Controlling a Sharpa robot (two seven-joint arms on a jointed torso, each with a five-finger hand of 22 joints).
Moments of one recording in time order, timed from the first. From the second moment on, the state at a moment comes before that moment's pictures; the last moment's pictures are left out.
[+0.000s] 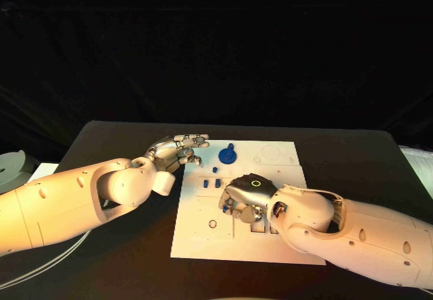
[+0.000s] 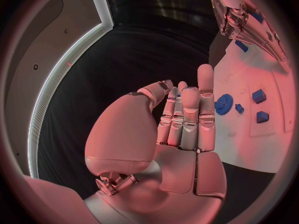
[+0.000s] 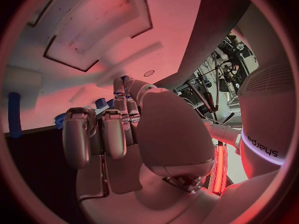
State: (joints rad) left arm 1.17 -0.86 -0.05 1.54 0.19 -0.10 0.29; left_hand 1.34 -0.12 0.46 -0.01 0.26 1.04 0.19 0.11 0.07 1.10 0.11 0.22 0.09 1.24 0.02 1.13 0.63 0.17 1.24 0.12 0.60 0.77; right arm 1.01 -0.74 0.00 1.73 -1.85 -0.19 -0.18; right_hand 1.45 -0.11 0.49 0.11 0.05 1.19 0.11 0.07 0.11 1.27 0.05 0.06 0.08 1.47 -0.03 1.47 1.31 0.04 1.47 0.08 1.45 1.31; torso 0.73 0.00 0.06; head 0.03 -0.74
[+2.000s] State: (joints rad) left arm 1.17 -0.87 -0.05 1.55 0.18 -0.10 0.27; left_hand 1.33 -0.12 0.46 -0.01 0.26 1.04 0.18 0.11 0.07 1.10 0.10 0.23 0.09 1.24 0.02 1.13 0.63 0.17 1.24 0.12 0.60 0.77; right arm 1.09 -0.98 0.03 1.80 -1.84 -0.20 -0.29; right_hand 1.41 -0.19 0.28 0.14 0.05 1.02 0.11 0.07 0.07 1.03 0.06 0.12 0.06 1.47 -0.03 1.41 1.31 0.07 1.43 0.08 1.30 1.20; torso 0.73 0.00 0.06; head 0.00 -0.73
